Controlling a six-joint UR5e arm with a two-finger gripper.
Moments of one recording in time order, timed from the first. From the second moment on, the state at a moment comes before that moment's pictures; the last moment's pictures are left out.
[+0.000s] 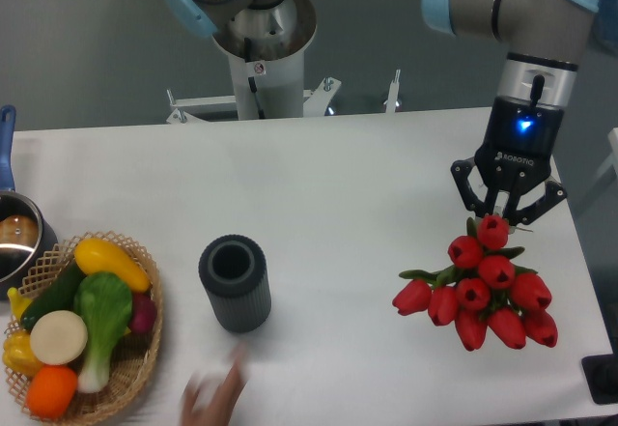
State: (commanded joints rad) arm 2.84 -1.88 -1.52 -0.87 0.89 1.08
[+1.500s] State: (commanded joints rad) arm 2.64 -1.91 -1.54 -0.85 0.47 1.07
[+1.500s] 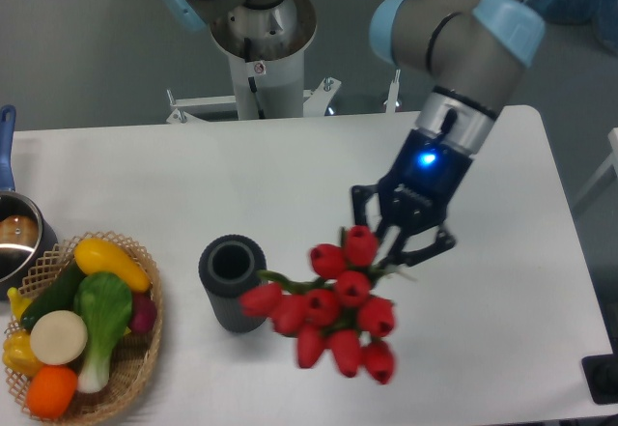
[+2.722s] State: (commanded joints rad) arm 2.61 -1.81 -1.80 -0.84 0.05 1.18
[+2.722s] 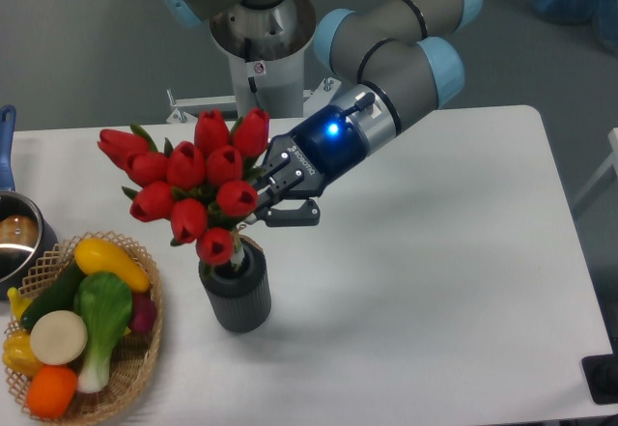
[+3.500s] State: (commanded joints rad) arm 2.61 -1.83 -1.84 -0.84 0.05 1.23
